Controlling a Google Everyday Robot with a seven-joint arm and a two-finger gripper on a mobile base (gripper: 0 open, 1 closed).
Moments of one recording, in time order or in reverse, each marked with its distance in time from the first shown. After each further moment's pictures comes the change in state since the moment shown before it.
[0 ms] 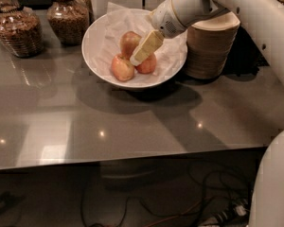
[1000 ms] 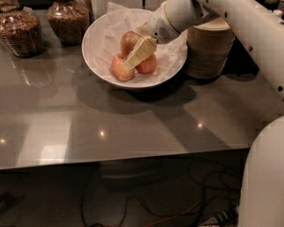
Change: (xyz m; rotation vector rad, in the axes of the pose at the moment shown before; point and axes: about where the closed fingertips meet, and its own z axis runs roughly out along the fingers) arm 0.007 0.009 0.026 -0.065 0.021 0.009
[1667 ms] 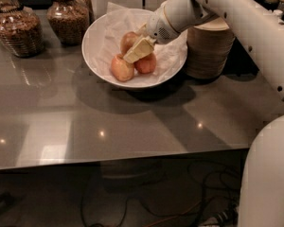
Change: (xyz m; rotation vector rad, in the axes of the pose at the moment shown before) arm 0.000 0.000 0.001 0.000 0.000 0.000
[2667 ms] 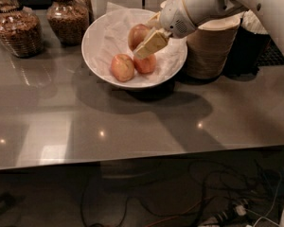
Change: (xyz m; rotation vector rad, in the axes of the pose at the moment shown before) arm -0.017 0.026 -0.054 0.024 -0.062 -0.057
